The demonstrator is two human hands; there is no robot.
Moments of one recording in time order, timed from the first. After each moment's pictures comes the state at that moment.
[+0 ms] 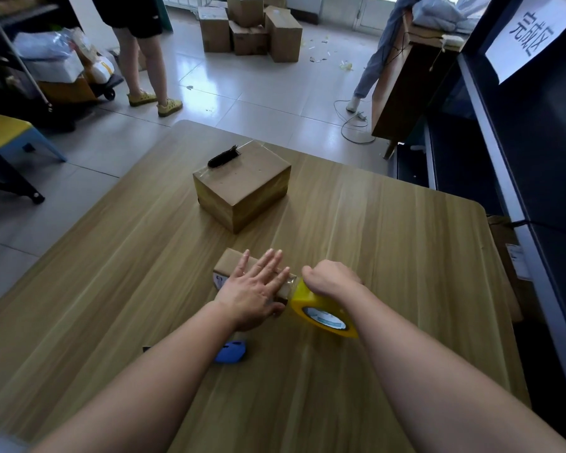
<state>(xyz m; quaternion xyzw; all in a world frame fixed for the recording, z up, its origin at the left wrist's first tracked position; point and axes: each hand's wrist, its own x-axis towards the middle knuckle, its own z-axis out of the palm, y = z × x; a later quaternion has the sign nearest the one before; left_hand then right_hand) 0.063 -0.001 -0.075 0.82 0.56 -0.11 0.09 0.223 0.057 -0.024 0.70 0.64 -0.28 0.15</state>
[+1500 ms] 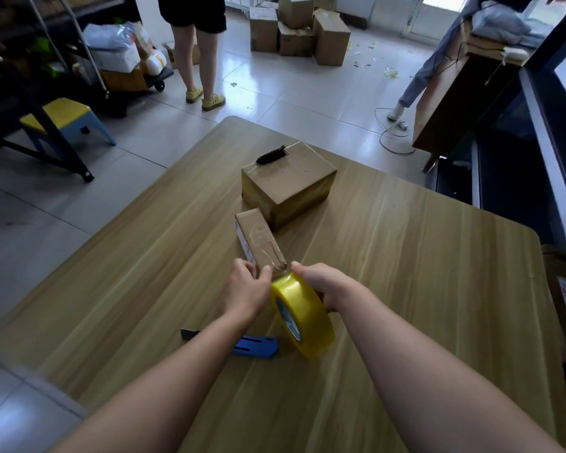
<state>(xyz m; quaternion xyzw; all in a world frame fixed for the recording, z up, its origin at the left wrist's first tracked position) 0.030 -0.024 -0.074 0.30 0.82 0.33 0.36 0.144 0.046 -0.030 0.66 0.45 -0.60 0.04</state>
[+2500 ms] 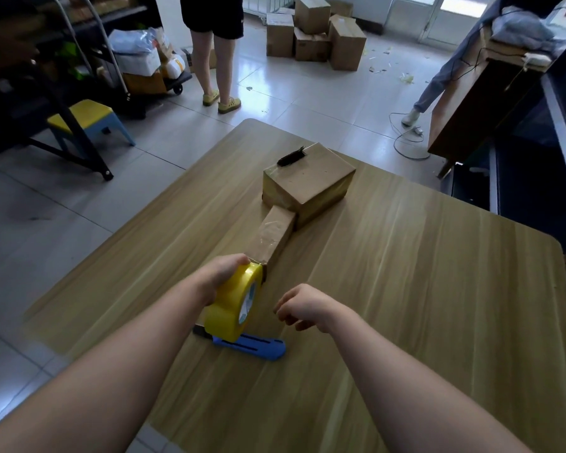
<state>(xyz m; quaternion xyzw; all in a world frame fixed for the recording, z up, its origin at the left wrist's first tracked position) -0.050 -0.032 -0.033 0.15 0.77 0.26 0.56 0.125 0.006 -0.059 0.54 0.62 -0.55 0.13</state>
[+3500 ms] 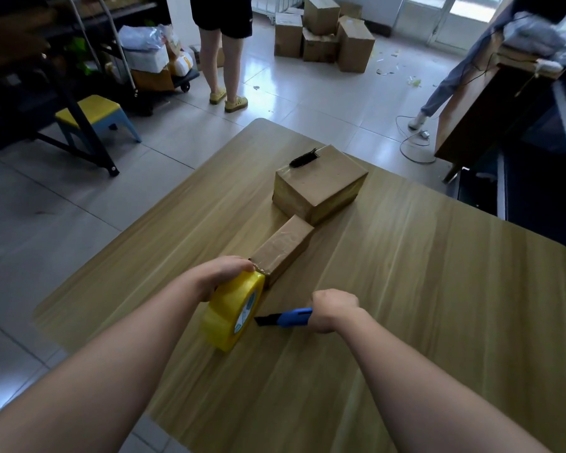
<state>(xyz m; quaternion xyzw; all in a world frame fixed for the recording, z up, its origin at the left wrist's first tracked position) -0.073 -0.035 -0.029 0.23 0.76 0.17 0.58 0.129 0.016 -0.063 0.48 0.80 -0.15 0.32</state>
